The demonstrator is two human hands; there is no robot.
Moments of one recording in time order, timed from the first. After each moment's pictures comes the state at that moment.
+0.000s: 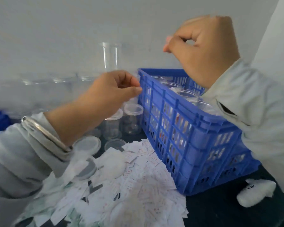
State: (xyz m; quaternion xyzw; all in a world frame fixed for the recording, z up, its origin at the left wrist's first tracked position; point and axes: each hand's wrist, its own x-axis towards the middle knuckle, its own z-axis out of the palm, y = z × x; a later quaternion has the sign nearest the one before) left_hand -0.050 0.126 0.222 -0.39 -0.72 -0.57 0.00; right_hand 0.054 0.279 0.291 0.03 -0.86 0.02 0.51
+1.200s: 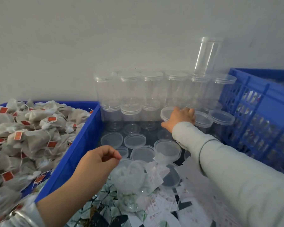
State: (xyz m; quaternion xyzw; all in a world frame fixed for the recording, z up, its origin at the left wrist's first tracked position) left_hand -0.107 -0.108 0.084 -0.05 -0.85 -0.52 -0.02; right_hand -0.214 0.150 0.090 -0.25 -0.96 0.09 0.13
